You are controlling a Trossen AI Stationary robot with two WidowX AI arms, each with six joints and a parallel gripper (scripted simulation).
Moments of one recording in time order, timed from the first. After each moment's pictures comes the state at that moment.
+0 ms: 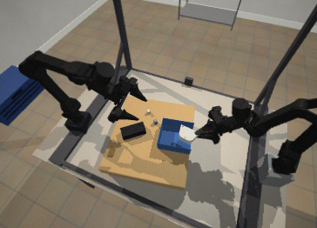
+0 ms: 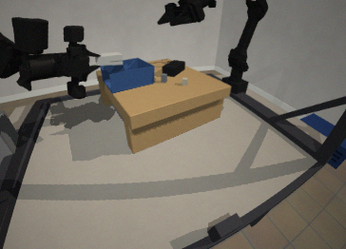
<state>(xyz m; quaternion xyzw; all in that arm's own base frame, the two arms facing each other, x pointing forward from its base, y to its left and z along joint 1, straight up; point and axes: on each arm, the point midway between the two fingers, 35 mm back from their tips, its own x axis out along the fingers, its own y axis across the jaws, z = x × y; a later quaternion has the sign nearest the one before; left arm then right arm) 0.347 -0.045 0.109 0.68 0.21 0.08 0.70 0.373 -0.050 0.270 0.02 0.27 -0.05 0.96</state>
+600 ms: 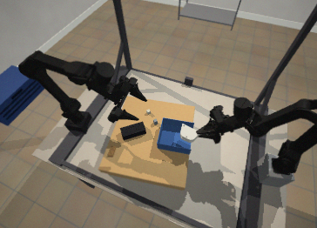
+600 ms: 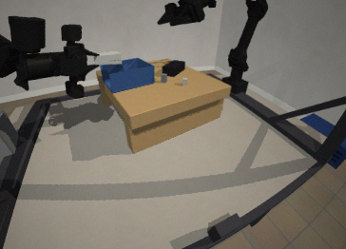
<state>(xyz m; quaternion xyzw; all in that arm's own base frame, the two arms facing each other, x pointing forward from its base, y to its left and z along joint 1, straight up) 0.342 -0.047 0.112 0.68 0.21 0.08 0.70 0.373 -0.050 0.270 0.02 0.27 -0.05 0.96</state>
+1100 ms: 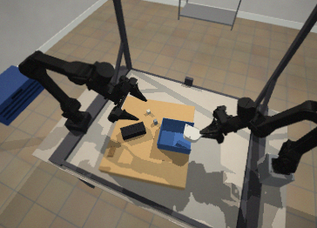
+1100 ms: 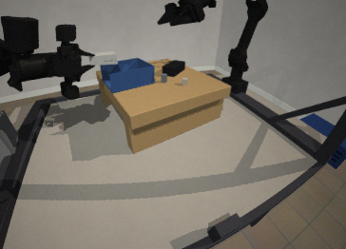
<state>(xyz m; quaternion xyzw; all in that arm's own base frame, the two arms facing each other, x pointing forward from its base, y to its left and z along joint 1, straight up) 0.329 -0.048 0.114 0.68 0.21 0.08 0.70 0.373 -0.050 0.270 0.02 0.27 -0.05 0.96</state>
